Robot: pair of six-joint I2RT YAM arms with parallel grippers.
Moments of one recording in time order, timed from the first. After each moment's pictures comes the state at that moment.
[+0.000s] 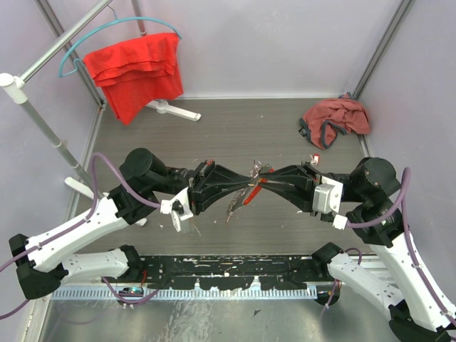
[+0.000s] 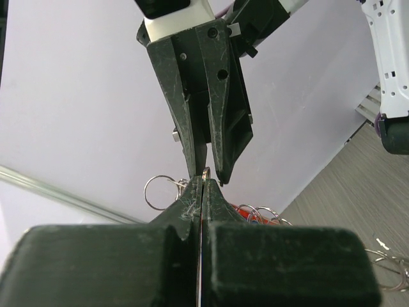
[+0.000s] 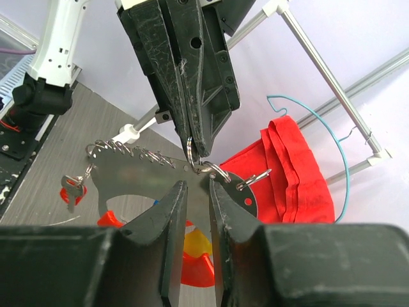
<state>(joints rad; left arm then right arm) -1.01 1.05 1.08 0.28 0.85 0.90 0.55 0.69 1.10 -0.19 -1.02 -0.62</state>
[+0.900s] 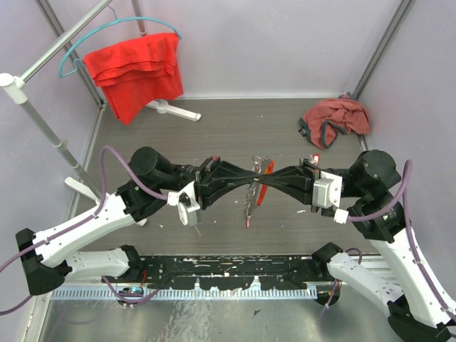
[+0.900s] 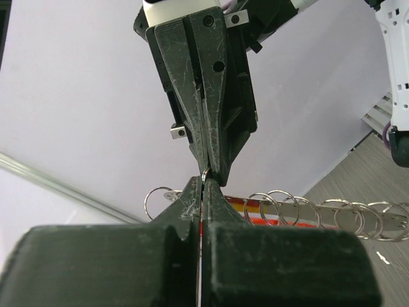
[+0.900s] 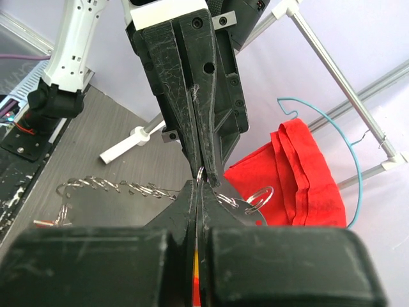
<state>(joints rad) -1.01 1.10 1.08 0.38 0.82 0.81 0.55 0.74 1.15 -0.21 -1.06 -0.61</state>
